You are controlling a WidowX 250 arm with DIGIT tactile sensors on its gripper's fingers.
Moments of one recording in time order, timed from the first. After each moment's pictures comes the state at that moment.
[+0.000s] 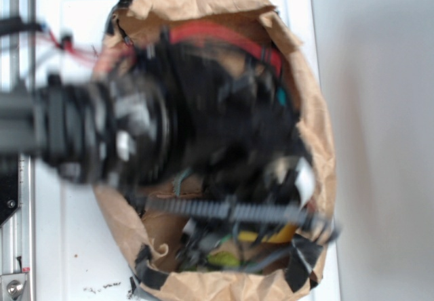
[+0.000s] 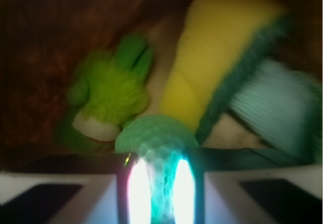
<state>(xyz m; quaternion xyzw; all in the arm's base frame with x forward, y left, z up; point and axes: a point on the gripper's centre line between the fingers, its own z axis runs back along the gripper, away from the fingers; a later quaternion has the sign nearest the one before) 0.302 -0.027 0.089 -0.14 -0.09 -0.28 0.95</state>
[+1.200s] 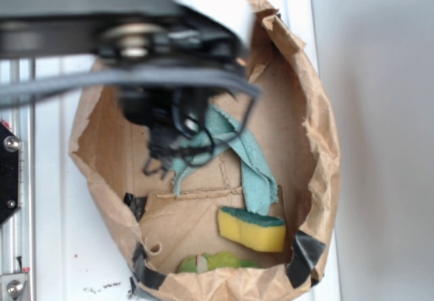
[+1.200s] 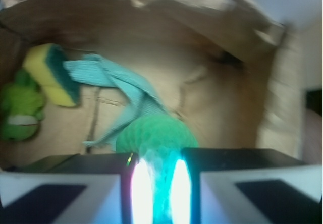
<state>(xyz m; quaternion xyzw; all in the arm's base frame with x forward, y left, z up) 0.258 0.058 0.183 0.07 -0.15 -0.01 0.99</state>
